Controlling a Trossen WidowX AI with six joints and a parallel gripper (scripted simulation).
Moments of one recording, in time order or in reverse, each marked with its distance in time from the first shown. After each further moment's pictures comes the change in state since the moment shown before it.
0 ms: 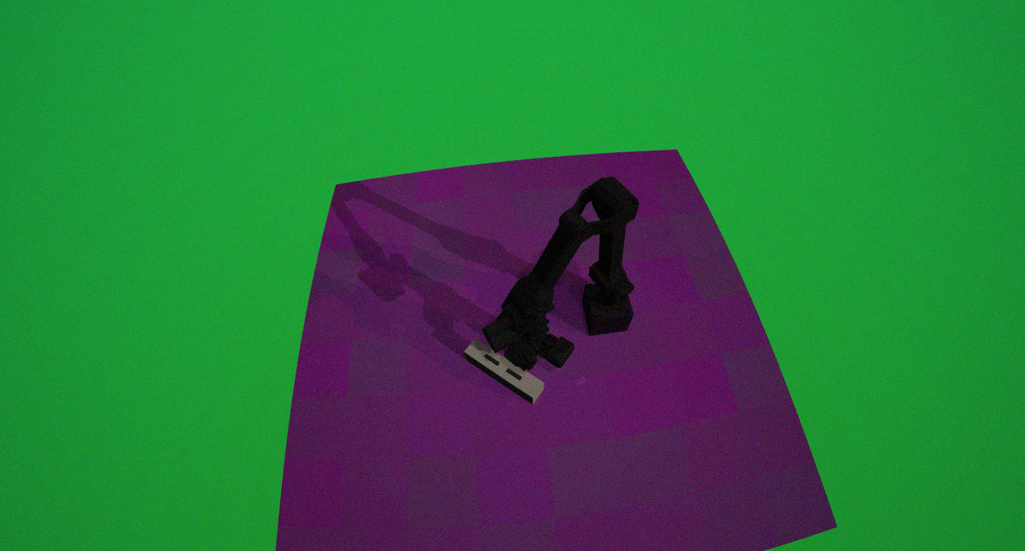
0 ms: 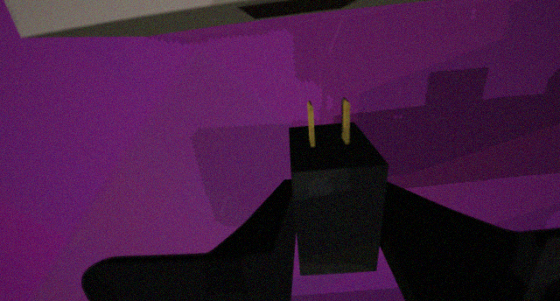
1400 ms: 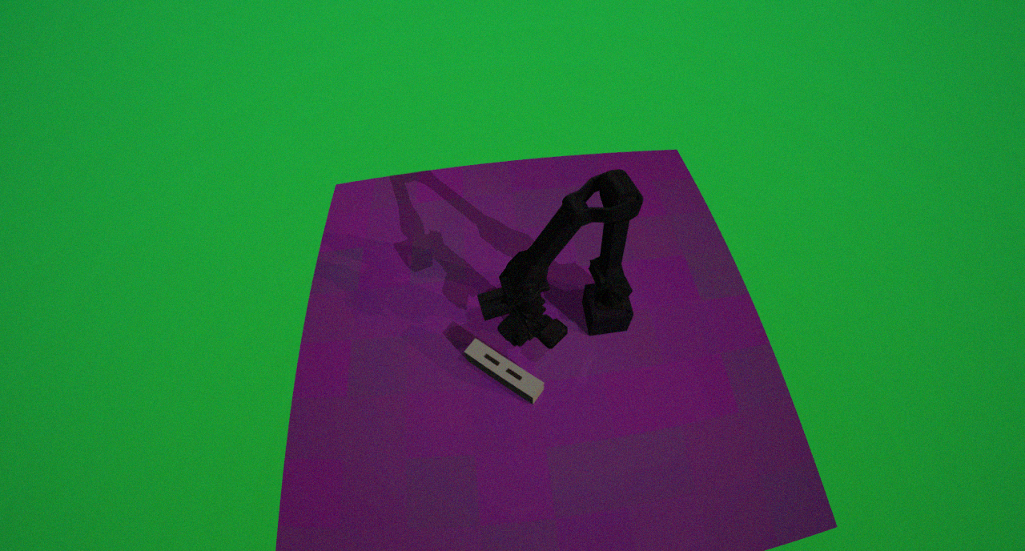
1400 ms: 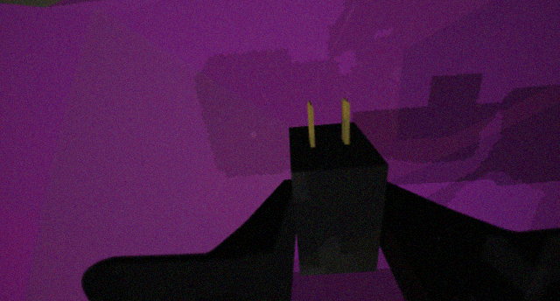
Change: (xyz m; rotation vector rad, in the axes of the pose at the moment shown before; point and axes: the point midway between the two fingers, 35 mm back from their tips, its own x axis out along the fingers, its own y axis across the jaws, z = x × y) arm -0.005 -0.036 -0.038 0.155 0.009 0.014
